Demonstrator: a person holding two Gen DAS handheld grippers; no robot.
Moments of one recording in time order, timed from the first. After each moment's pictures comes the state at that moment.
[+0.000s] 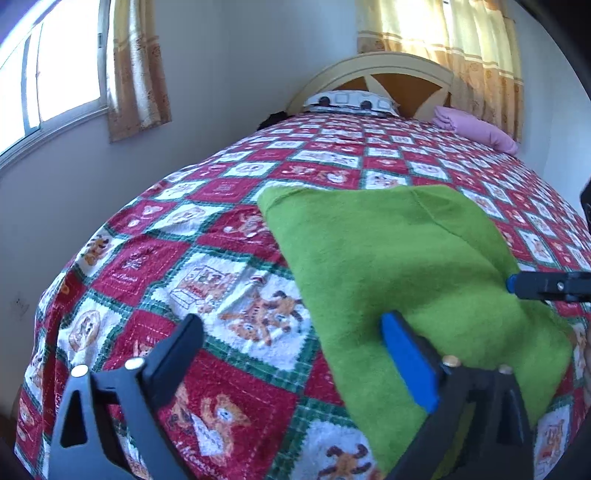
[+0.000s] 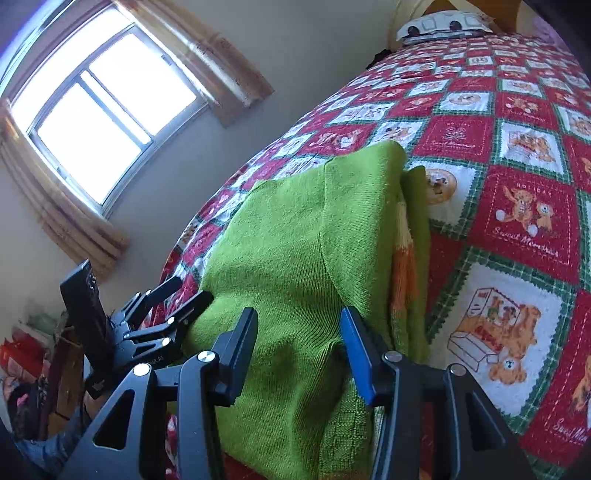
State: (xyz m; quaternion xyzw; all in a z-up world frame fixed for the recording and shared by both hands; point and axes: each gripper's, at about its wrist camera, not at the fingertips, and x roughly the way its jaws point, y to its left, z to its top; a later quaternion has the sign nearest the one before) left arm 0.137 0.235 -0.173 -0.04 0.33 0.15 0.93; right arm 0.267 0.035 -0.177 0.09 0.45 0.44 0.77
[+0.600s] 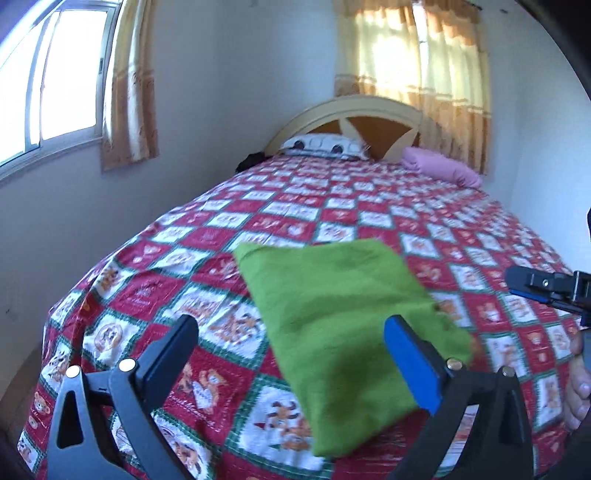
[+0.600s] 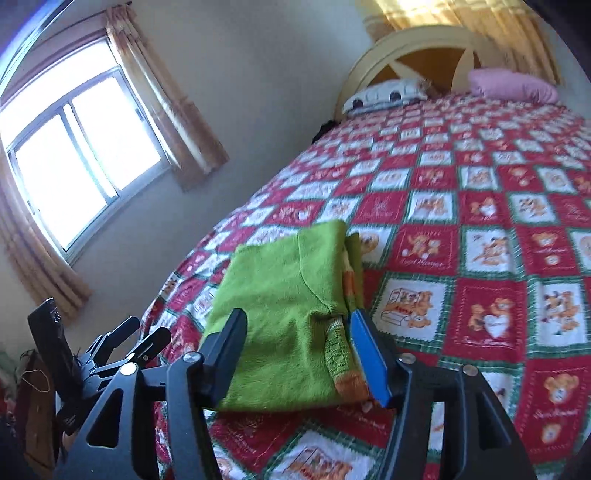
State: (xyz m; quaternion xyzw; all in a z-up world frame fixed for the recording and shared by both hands) left arm 0.067 0.193 -0.098 -0.05 0.25 0.09 0.96; right arm 0.162 -0.026 -0.086 0.09 0.33 0.32 0.88
